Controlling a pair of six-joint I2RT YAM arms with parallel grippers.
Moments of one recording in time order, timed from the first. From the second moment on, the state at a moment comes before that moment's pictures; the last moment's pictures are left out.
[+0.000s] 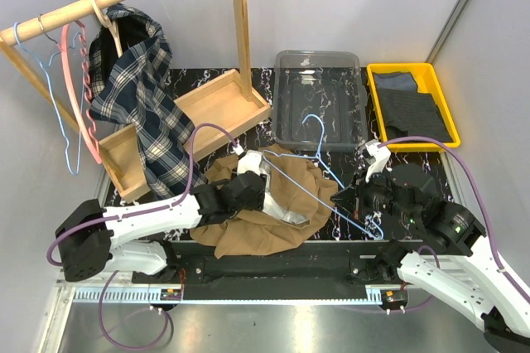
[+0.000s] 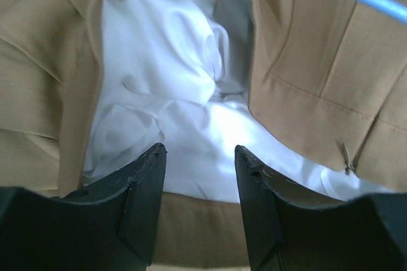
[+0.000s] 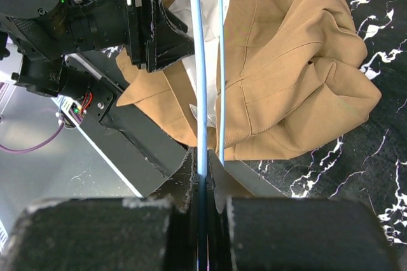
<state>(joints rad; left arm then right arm) -1.06 1.24 0.71 -0.30 -0.43 -0.65 0.76 0.58 0.93 -0.81 -0.13 0.43</state>
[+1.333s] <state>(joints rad) -1.06 1.21 0.75 -0.36 -0.64 -0.66 0.76 0.59 0.95 -0.85 -0.17 0.41</state>
